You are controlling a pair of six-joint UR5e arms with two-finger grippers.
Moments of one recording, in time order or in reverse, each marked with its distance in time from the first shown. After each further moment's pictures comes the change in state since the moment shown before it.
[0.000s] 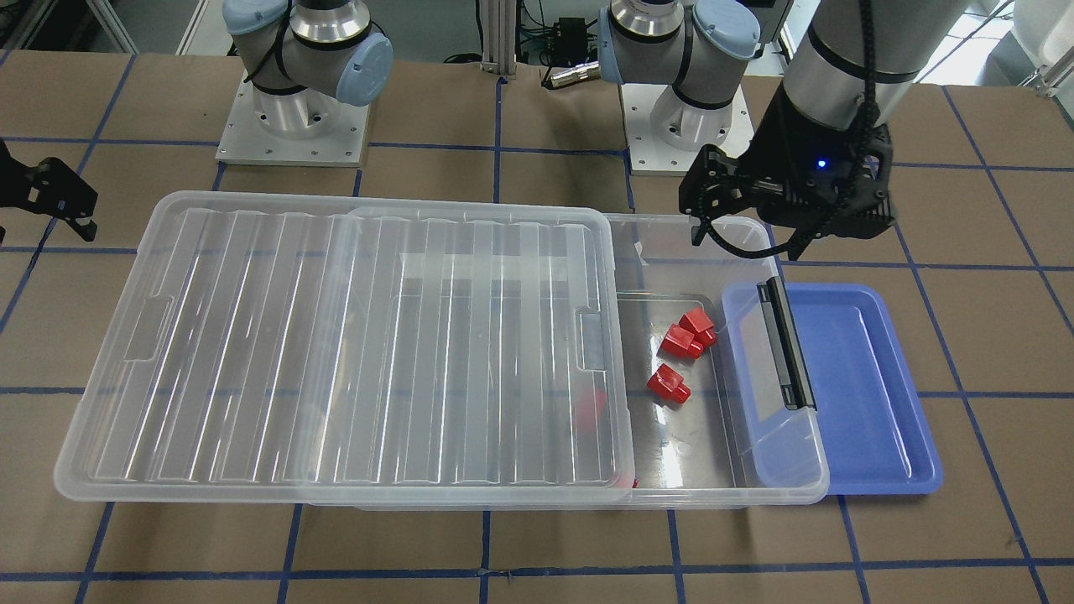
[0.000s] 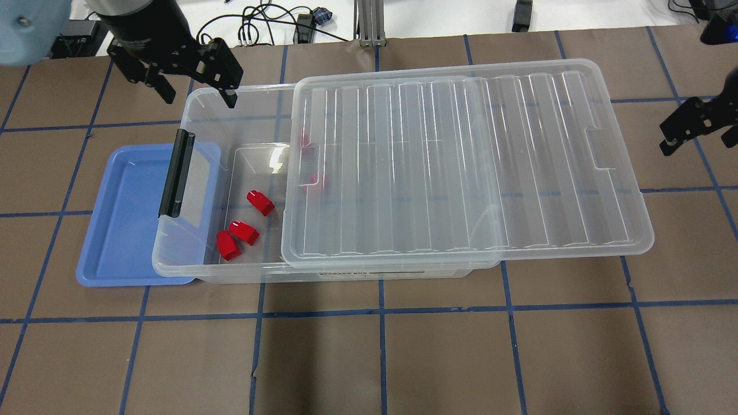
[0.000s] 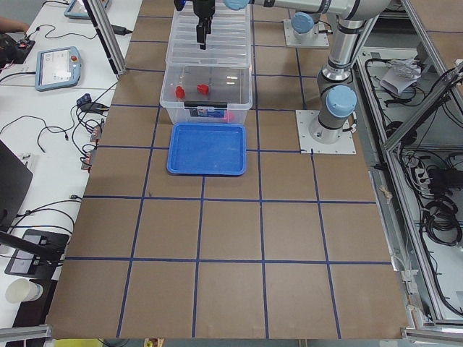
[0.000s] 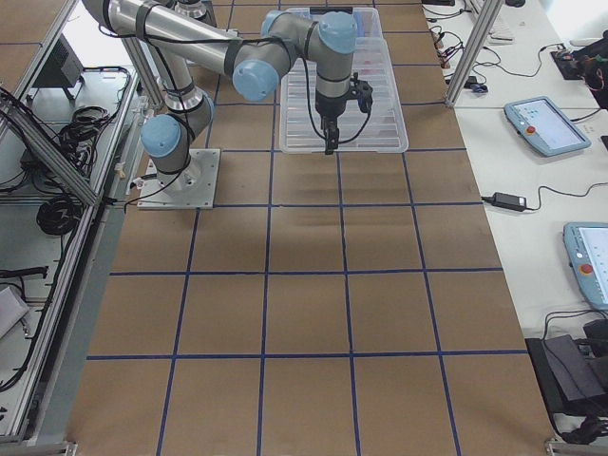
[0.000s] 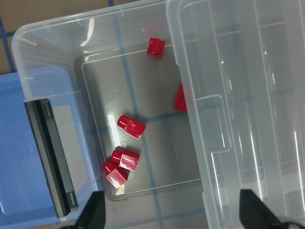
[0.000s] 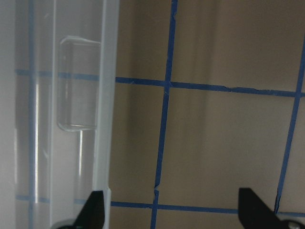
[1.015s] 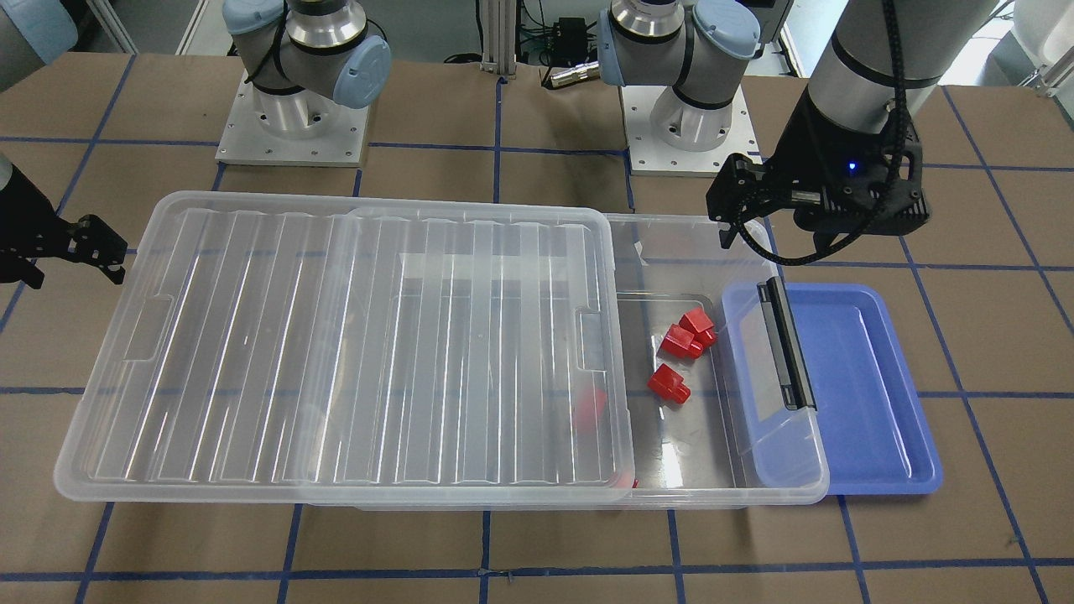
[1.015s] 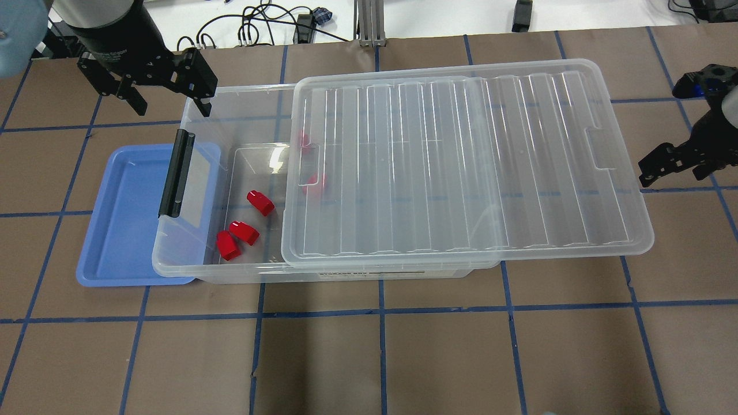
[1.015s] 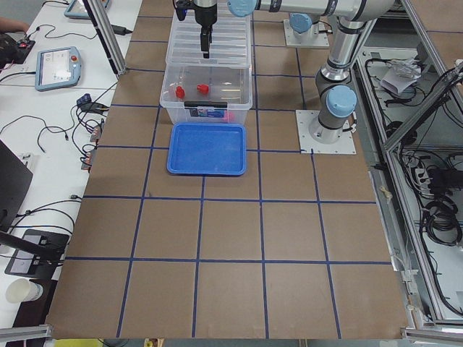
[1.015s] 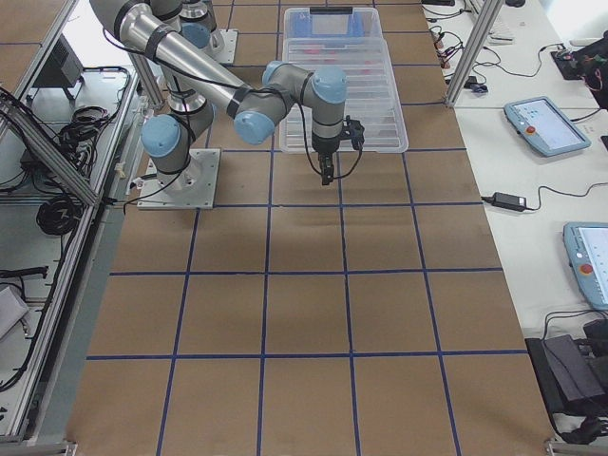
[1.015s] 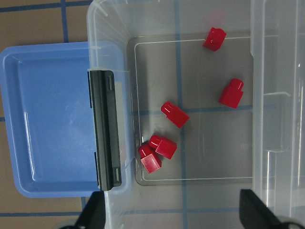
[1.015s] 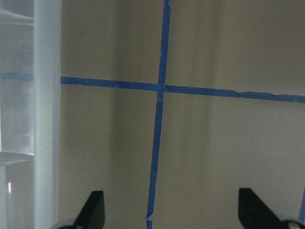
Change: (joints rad) left arm 0.006 0.010 -0.027 0.004 0.052 -0.070; right arm -0.014 0.056 0.136 -0.205 0.012 -0.013
